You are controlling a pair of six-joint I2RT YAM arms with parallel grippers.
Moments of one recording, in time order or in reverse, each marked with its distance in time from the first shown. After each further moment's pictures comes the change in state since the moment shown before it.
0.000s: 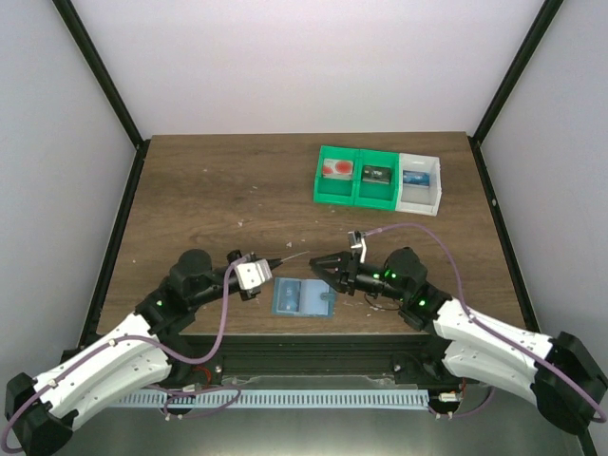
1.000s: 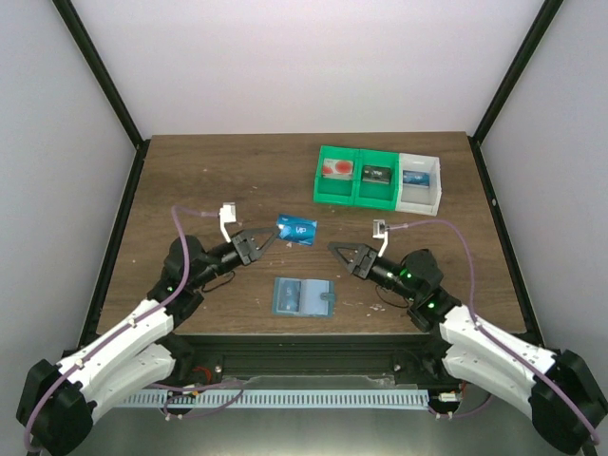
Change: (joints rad) left arm 0.190 0.182 -0.001 0.423 0.131 -1.526; right arm -0.135 -0.118 -0.076 0.030 0.112 -0.348
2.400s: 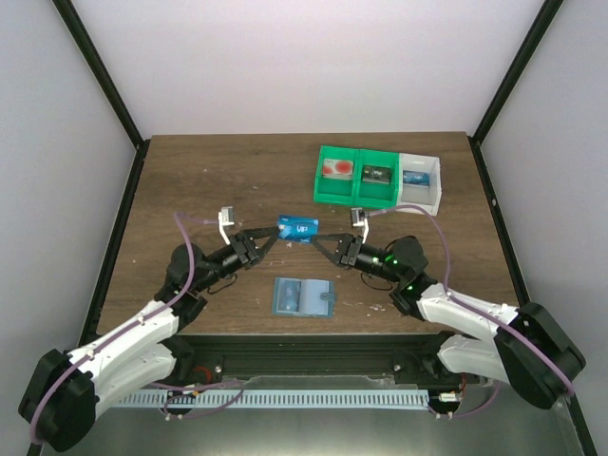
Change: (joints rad) left arm 0.002 0.042 -0.116 0.259 -0.008 -0.311; right arm 0.005 0.357 0.096 0.421 -0.204 0.235
